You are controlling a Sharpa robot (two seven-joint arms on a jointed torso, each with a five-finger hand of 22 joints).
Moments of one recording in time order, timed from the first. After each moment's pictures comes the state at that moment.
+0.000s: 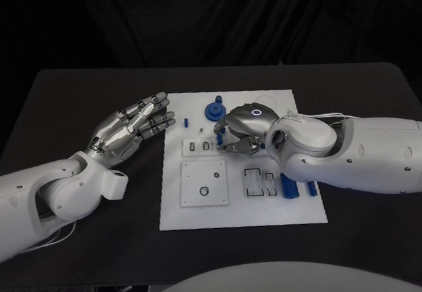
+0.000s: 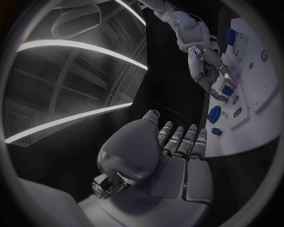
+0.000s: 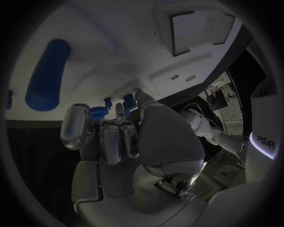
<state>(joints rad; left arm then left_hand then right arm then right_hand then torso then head) 1.22 -1.06 -0.21 1.64 -0.05 0.12 0.63 1.46 0.28 -0.12 0.22 0.50 0.34 0.09 0.05 0.04 0.15 0.21 0.17 0.04 0.22 0.29 0.15 0.04 0.08 0.12 0.29 0.08 0.03 1.30 -0.69 -0.24 1.63 -1.73 -0.36 -0.34 1.32 -0.10 0.13 0.15 0.18 0.72 0.11 0.14 0.48 1.46 0.01 1.57 1.31 1.46 -0.05 1.57 1.31 0.07 1.42 0.07 1.20 1.31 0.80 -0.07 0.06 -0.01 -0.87</state>
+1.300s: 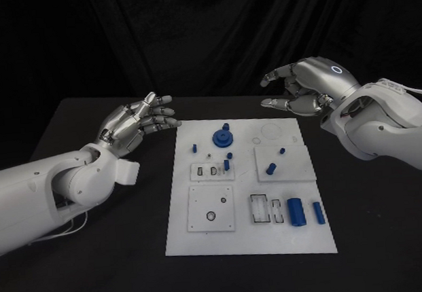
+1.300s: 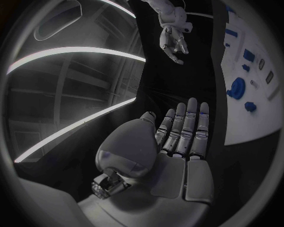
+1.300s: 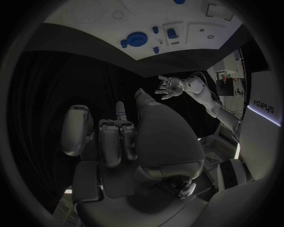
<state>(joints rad) 1.34 -0.97 -0.21 1.53 0.04 -0.03 0.59 1.38 0.27 -0.09 0.29 0.50 0.66 0.18 0.16 0.08 0.60 0.22 0.76 0.28 0.69 0.18 0.75 0.27 0.16 0.60 0.28 0.37 0.14 1.51 -0.94 -0.25 1.66 -1.53 -0.67 -0.08 1.37 -0.05 0.12 0.28 0.12 0.77 0.10 0.16 0.42 1.46 0.01 1.57 1.31 1.46 -0.05 1.57 1.31 0.07 1.44 0.07 1.26 1.31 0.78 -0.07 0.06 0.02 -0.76</state>
